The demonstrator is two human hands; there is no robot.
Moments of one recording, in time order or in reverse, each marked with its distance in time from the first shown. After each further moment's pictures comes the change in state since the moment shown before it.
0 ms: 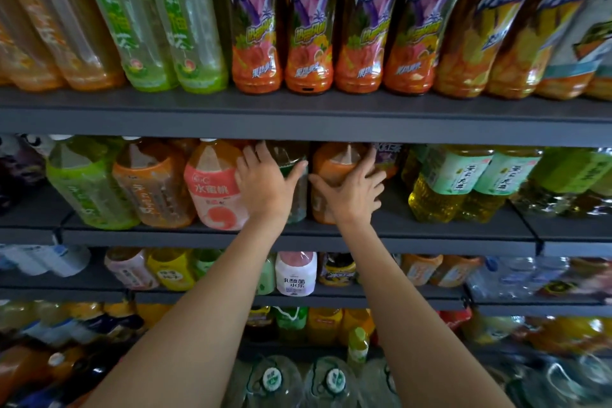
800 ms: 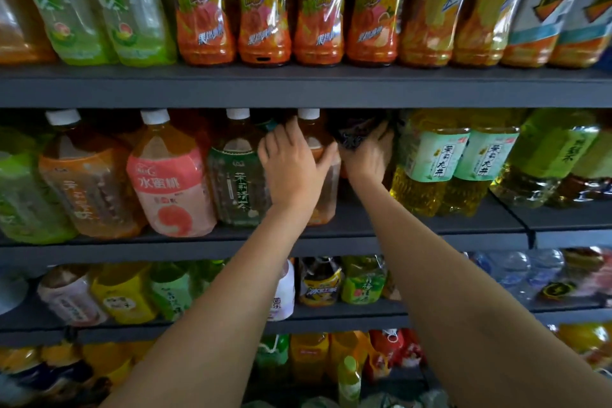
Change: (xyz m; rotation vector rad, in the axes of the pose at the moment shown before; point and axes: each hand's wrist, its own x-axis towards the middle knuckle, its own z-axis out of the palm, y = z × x) left_hand -0.016 0.057 0.069 -0.079 0.322 0.320; right_hand 0.098 0.051 -0.010 -0.066 0.281 -0.200
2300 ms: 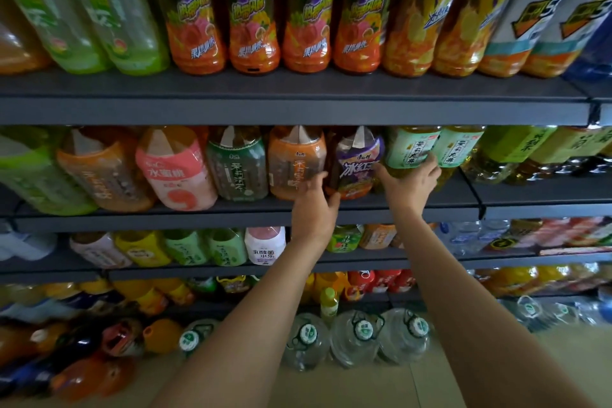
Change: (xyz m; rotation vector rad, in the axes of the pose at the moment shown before) left_hand -0.048 0.049 -0.056 -0.434 -0.790 -0.429; right_hand -0.046 0.045 -0.103 0.215 -0.033 0.382
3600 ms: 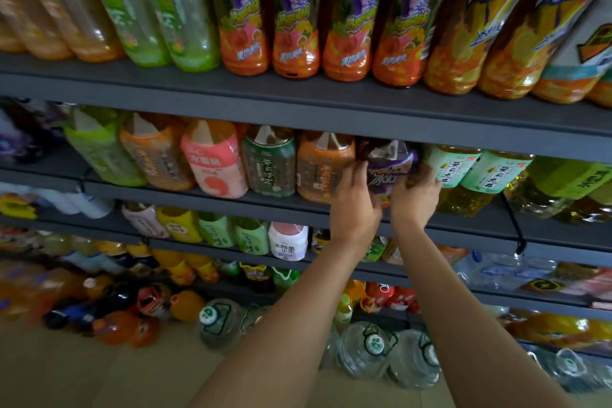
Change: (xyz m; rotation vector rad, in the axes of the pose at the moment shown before) left_hand 0.000 0.033 0.019 0.056 0.186 0.116; right_hand -0.017 -0.028 0.010 -0.003 -0.113 -0.013
